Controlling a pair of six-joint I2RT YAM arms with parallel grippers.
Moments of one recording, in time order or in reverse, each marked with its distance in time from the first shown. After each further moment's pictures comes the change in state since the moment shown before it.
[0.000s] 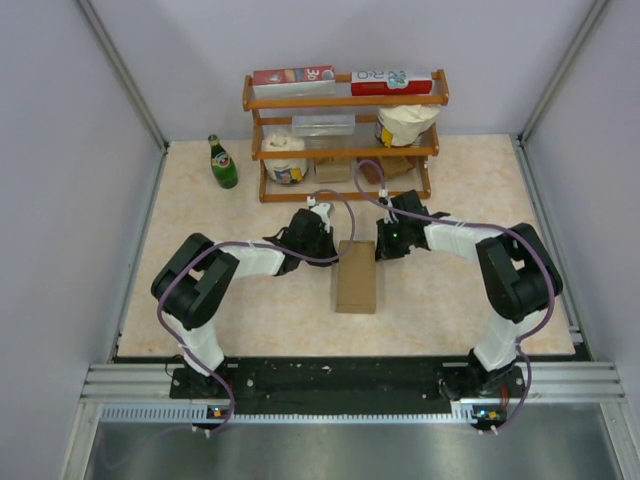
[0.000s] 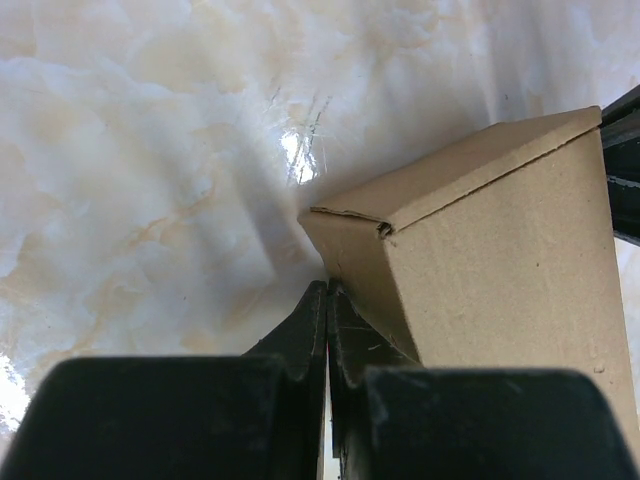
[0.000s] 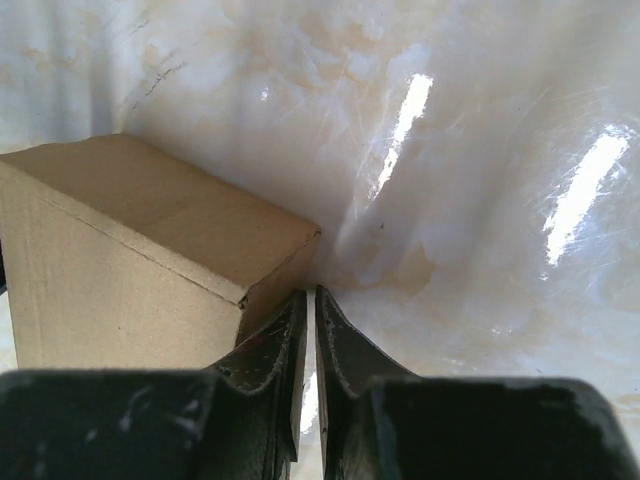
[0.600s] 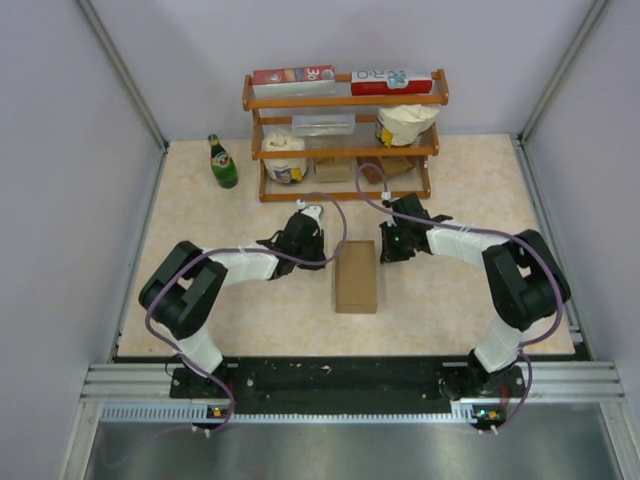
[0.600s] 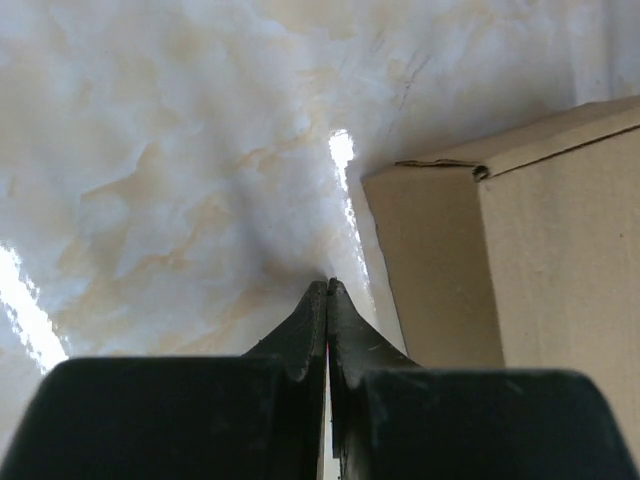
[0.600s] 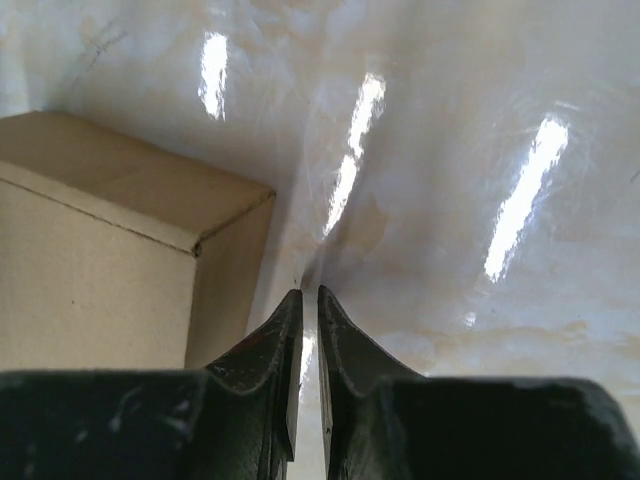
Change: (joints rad) left arm -0.004 -0.101 -0.051 -0.114 -0.159 -0.014; right arm 0.015 -0.065 -0.043 -0.053 0.134 -0.008
